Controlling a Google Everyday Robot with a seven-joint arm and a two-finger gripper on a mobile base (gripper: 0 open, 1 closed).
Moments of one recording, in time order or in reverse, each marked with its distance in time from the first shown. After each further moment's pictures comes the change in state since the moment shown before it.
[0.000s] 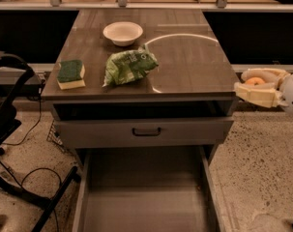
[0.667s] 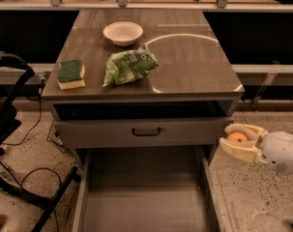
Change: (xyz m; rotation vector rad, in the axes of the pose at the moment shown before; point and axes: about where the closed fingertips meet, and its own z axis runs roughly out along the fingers) arm 0.122 0.082 0.000 -0.114 -0.016 0.093
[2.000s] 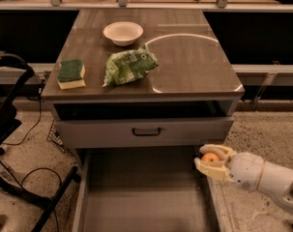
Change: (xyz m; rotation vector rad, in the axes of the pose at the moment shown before) arm 0.074 0.039 0.056 -0.044 0.004 0.042
